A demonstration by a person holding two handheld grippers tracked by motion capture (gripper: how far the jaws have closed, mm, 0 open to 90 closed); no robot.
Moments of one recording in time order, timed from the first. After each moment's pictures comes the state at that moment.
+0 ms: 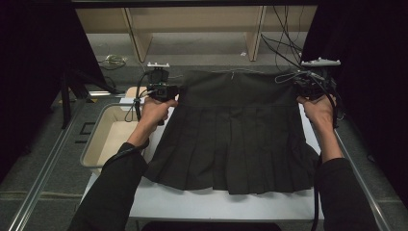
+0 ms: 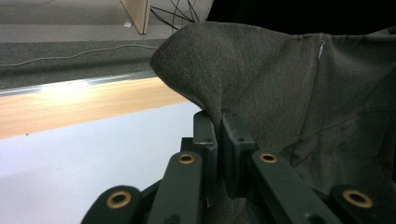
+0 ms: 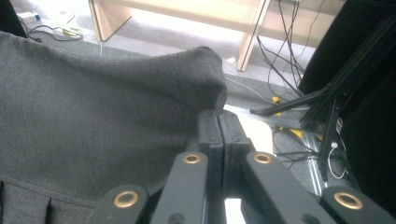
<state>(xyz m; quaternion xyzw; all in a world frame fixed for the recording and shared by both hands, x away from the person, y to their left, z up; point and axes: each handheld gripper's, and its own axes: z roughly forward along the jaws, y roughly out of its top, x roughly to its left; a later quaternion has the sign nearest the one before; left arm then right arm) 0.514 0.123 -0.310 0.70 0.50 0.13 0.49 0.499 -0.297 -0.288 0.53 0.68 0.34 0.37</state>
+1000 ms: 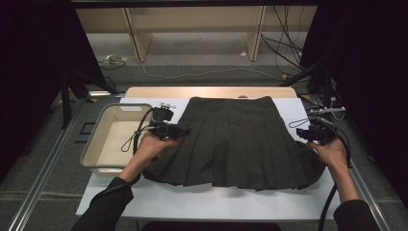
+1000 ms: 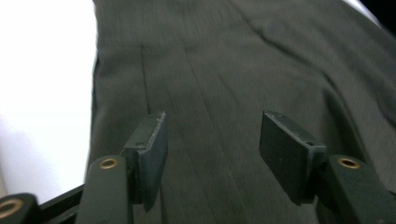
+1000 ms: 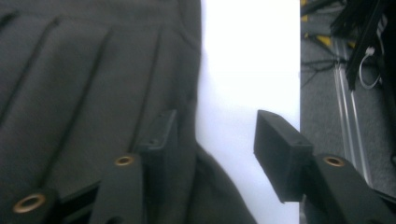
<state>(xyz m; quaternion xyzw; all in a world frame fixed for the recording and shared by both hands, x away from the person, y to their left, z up) 0.455 0.122 -0.396 0.78 0.49 0.08 0.37 0.452 -0.364 -0.411 0.59 0.72 0.26 0.24</state>
